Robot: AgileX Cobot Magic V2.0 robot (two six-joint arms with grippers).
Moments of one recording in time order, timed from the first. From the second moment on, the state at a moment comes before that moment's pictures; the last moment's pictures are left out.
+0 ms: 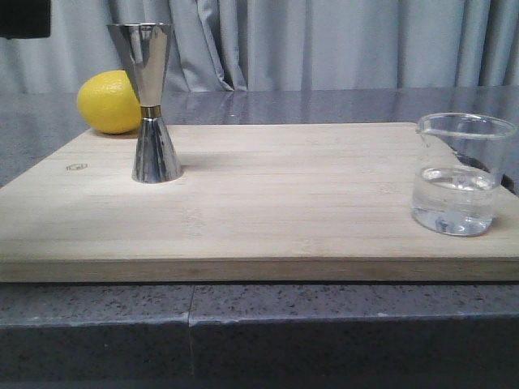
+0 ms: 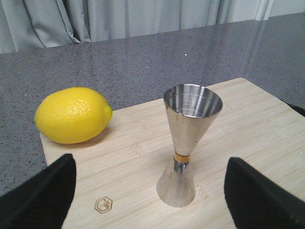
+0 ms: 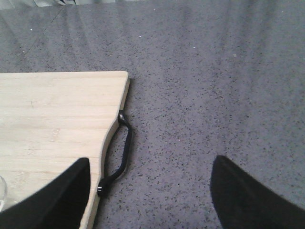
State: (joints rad) left arm -0.58 0.88 -0.46 0.08 -0.10 -0.16; right arm 0.18 0.54 -0.42 -0.17 0.33 0.26
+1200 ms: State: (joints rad) left arm -0.67 1.48 -0.47 0.09 -0.78 -0.16; right arm 0.41 0.54 -0.23 -0.12 0.17 0.26
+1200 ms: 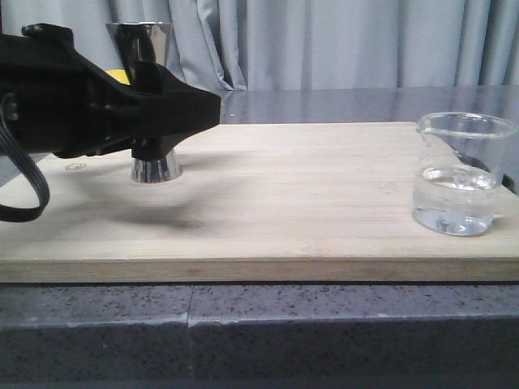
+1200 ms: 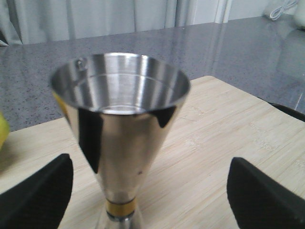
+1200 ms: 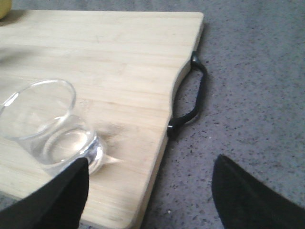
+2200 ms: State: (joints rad) left arm -0.66 1.48 -0.47 0.06 -0.79 -0.16; right arm 0.44 0.54 -0.23 -0.12 0.13 0.26
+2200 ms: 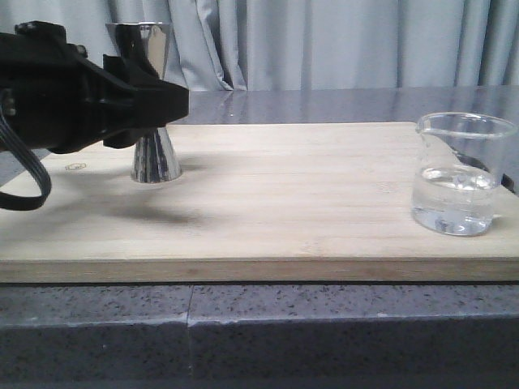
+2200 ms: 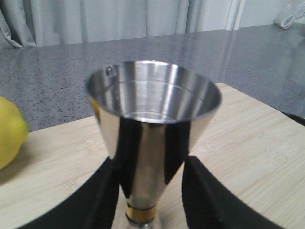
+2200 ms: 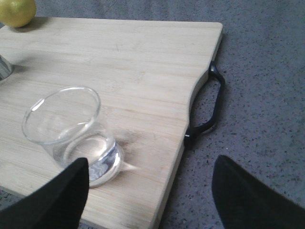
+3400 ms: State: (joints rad) left arm -0.66 1.48 -0.47 0.08 -0.86 -0.16; right arm 0.45 0.54 -0.23 -0.12 0.11 0.26
